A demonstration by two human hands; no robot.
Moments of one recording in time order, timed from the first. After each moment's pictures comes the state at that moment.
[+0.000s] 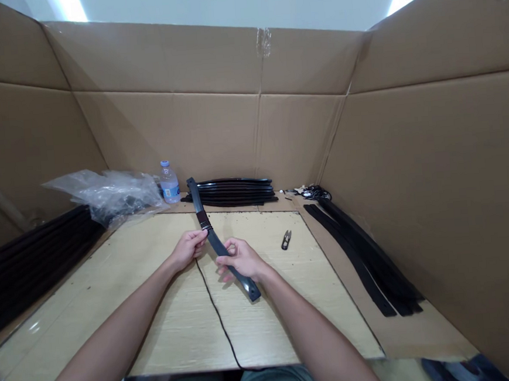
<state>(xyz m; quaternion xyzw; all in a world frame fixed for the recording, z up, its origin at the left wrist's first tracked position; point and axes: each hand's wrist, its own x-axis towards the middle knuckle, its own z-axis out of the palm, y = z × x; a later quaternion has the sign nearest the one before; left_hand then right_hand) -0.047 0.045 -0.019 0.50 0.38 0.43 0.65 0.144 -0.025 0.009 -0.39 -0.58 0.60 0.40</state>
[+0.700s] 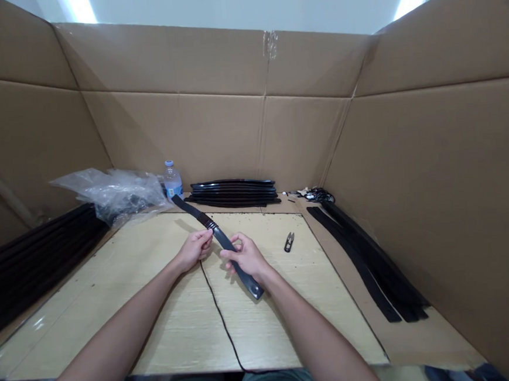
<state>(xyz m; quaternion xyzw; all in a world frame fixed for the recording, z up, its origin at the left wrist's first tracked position) -0.036 0.036 -0.010 0.54 0.32 0.44 0.64 0.141 -0.018 0.004 -0.41 -0.56 0.56 0.44</state>
